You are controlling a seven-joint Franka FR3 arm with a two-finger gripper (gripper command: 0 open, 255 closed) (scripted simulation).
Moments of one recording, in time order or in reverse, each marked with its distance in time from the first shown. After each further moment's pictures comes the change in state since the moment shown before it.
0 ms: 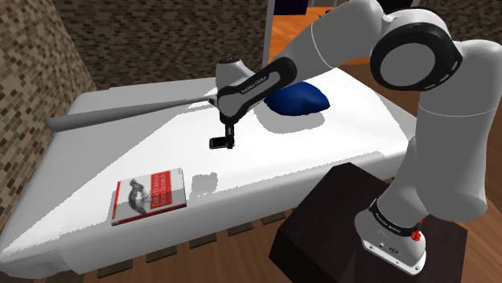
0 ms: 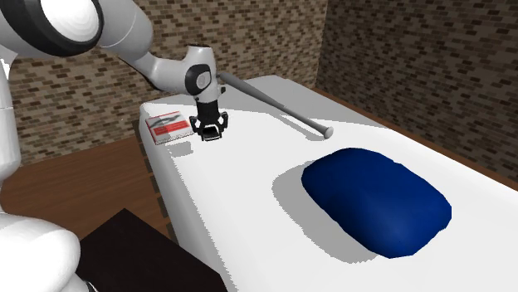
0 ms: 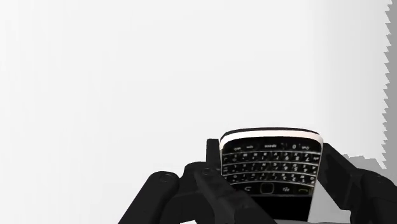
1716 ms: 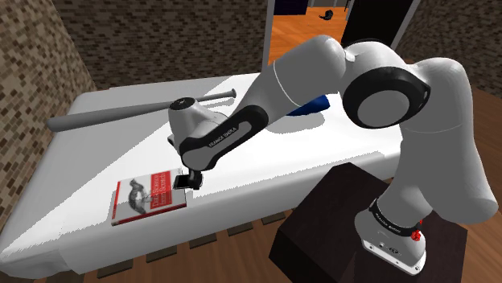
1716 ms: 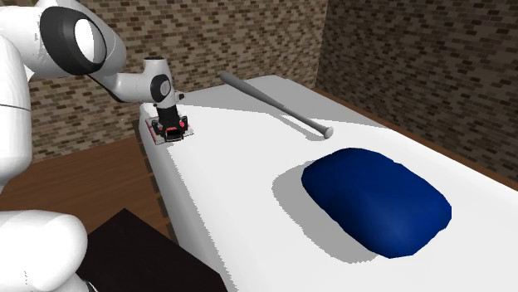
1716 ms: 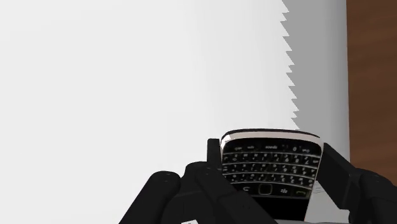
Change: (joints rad) arm 0.222 0.220 0.077 0.199 -0.024 0.030 0.316
